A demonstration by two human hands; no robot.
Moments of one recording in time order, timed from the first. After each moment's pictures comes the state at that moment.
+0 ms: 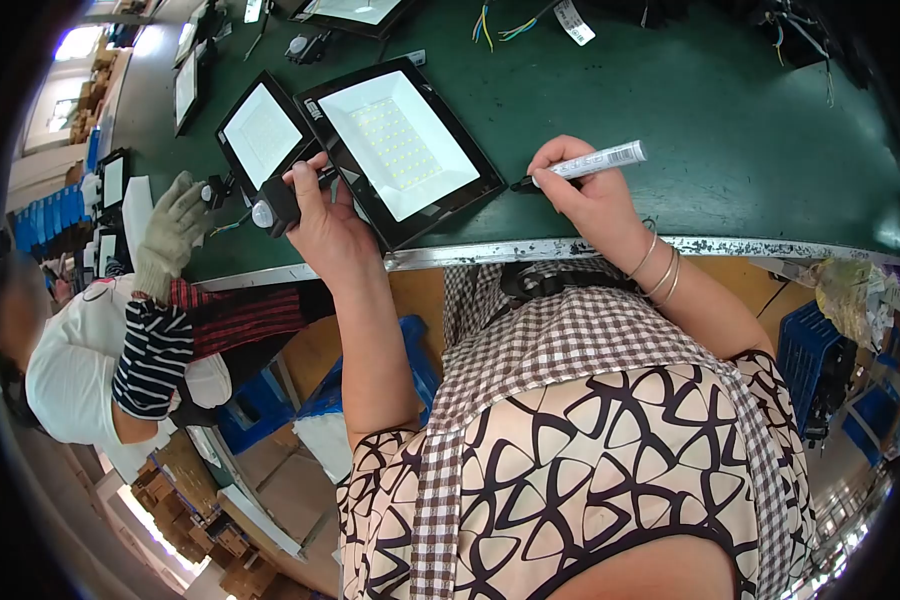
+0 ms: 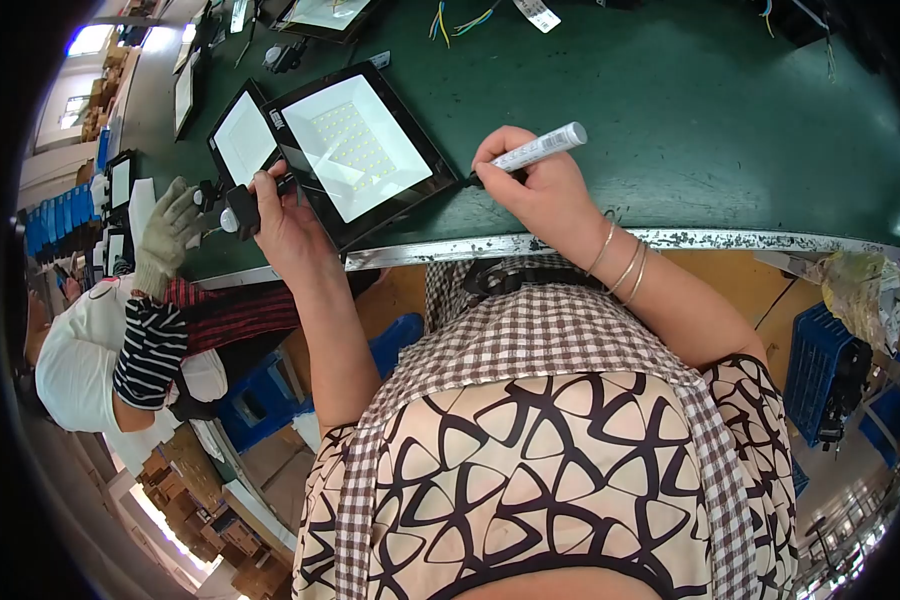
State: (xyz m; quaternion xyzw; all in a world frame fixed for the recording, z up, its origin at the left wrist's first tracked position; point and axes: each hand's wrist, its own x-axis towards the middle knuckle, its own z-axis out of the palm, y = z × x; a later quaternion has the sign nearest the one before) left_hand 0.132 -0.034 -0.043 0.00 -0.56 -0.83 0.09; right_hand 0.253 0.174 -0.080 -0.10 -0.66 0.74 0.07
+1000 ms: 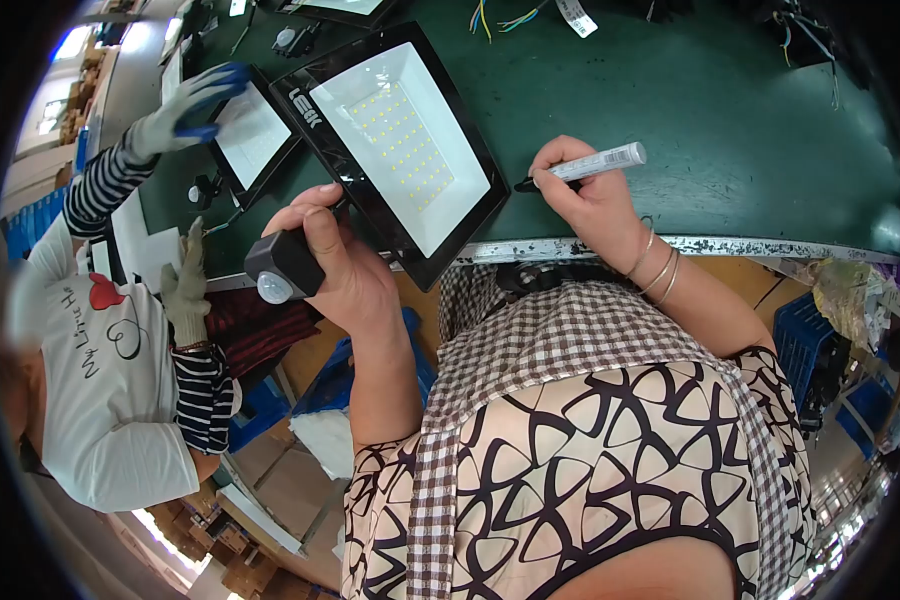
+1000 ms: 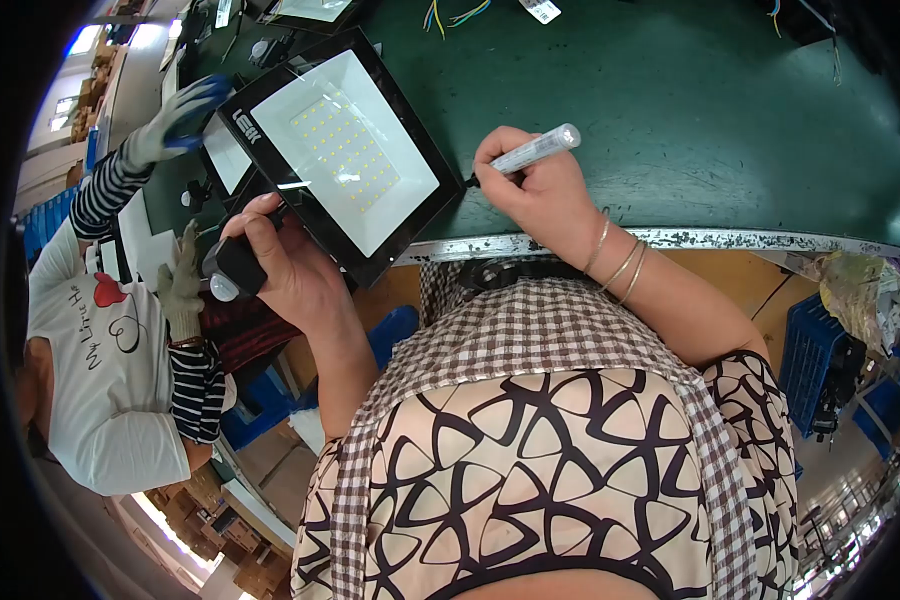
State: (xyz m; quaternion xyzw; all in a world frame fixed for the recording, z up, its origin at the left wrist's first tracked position) left_hand 0.169 -0.030 -0.028 -0.13 -0.58 -0.79 0.13; right_hand 0.246 0.169 -0.085 -0.08 -0.70 0.70 0.11
